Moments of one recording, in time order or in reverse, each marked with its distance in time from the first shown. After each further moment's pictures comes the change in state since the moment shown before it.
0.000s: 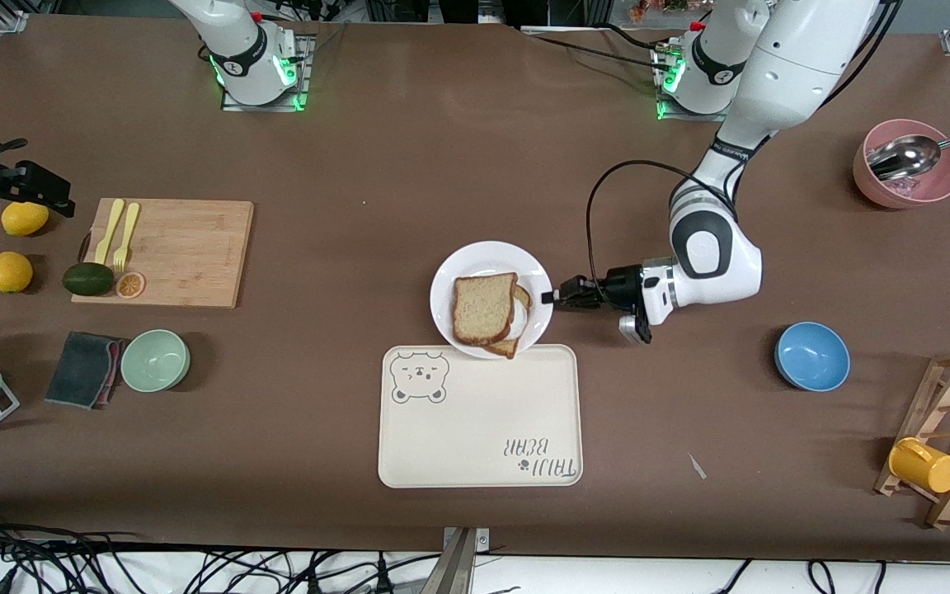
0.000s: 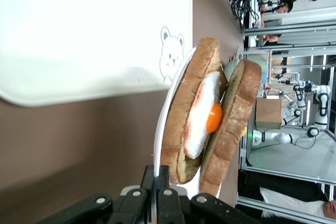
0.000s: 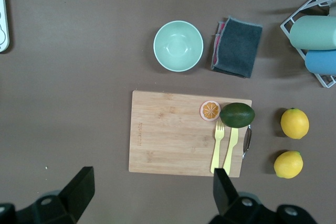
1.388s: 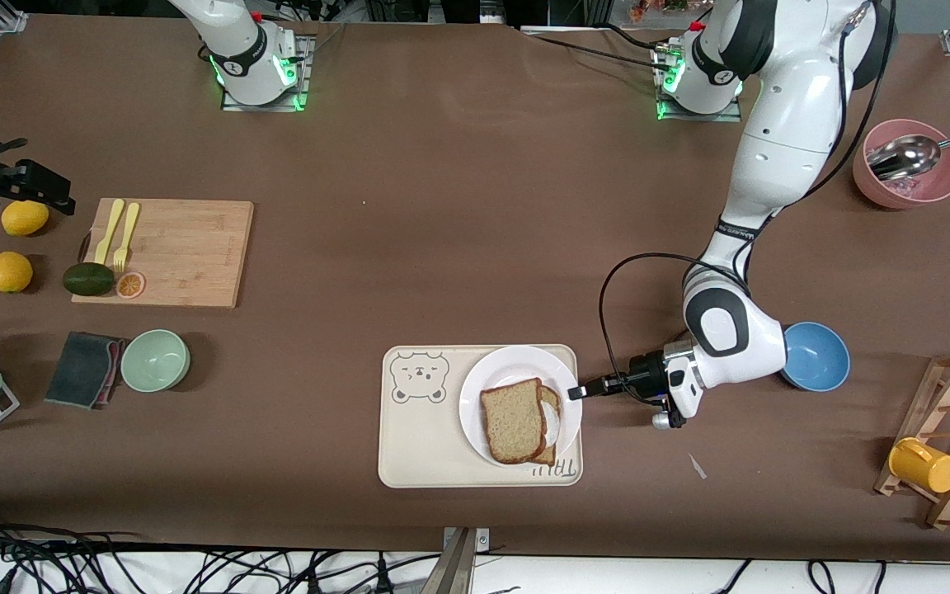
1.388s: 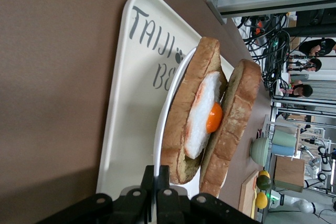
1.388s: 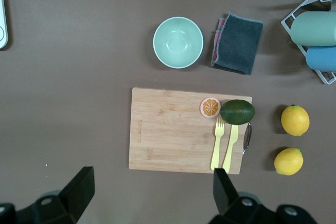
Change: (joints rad) left arm 0.012 0.340 0.073 0.506 0.115 0.079 -0.317; right arm 0.000 0.000 -0.002 0.000 0.000 -0.012 0.000
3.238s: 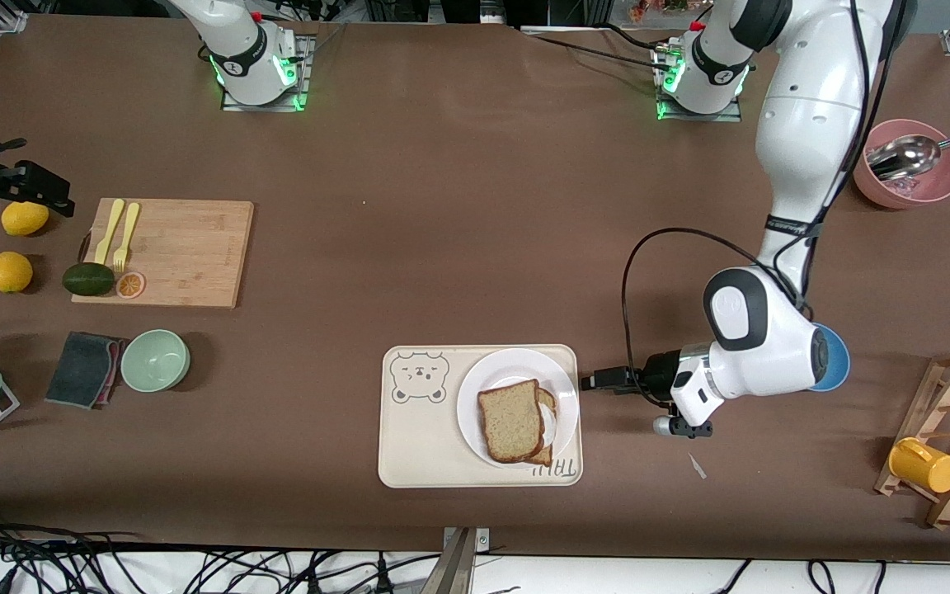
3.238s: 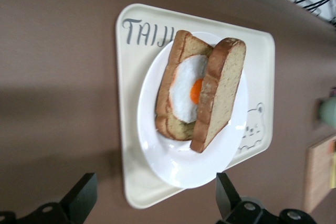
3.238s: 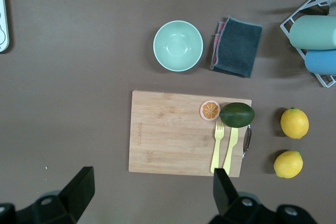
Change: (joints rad) left arm 0.004 -0.156 0.006 0.069 0.667 -0.106 -0.337; right arm 0.000 0.000 0.001 0.000 0.000 0.011 0.000
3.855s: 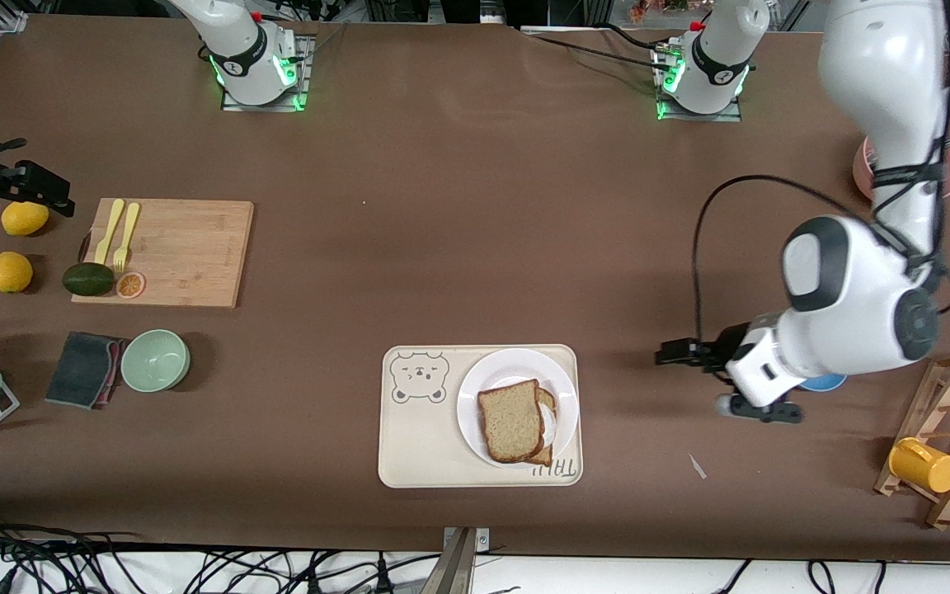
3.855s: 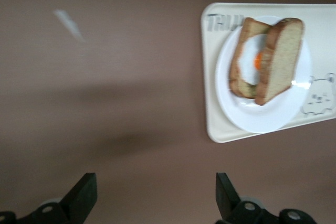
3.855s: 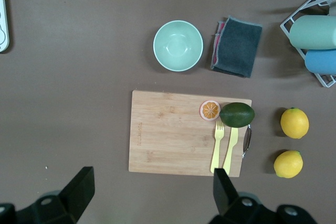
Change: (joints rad) left arm 0.071 -0.230 0.034 -0.009 0.438 -0.263 -0.185; right arm 0.000 0.000 0.000 0.000 0.000 -0.001 0.000
